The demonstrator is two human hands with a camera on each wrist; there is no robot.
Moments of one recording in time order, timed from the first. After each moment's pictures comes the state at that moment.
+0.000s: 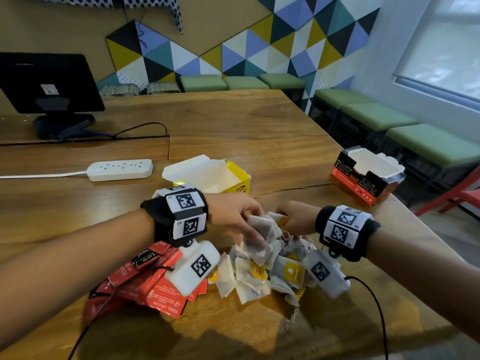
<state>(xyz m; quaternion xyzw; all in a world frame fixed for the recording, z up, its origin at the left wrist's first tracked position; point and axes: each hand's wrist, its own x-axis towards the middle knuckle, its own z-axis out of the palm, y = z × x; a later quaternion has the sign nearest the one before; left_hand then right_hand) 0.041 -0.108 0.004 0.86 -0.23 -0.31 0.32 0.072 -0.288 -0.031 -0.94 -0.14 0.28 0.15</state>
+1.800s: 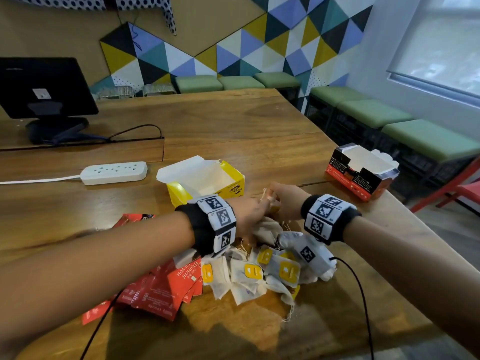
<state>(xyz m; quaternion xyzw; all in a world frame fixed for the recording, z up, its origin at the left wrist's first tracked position) 0.062 -0.147 -0.024 0.93 -0.32 -0.16 -0.04 0.095 -0.287 -0.030 -0.97 -0.15 0.16 0.13</state>
